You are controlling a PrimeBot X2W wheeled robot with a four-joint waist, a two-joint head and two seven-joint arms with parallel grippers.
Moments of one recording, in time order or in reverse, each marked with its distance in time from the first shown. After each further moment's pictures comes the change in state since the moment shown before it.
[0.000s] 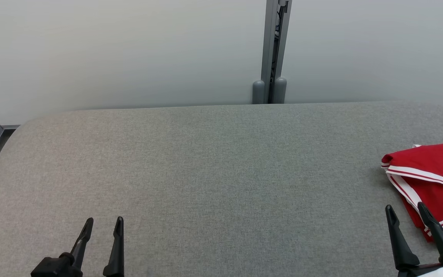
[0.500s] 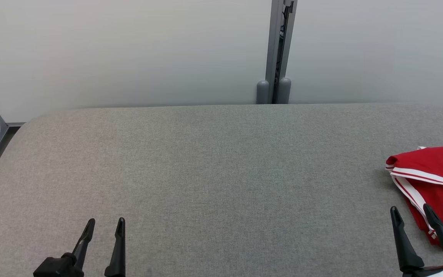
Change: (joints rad) left arm -0.002 0.004 -0.010 0.017 0.000 -0.003 -0.004; right arm 0.015 0.009 -0.023 -0.024 -0.021 0.000 0.009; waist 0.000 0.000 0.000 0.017
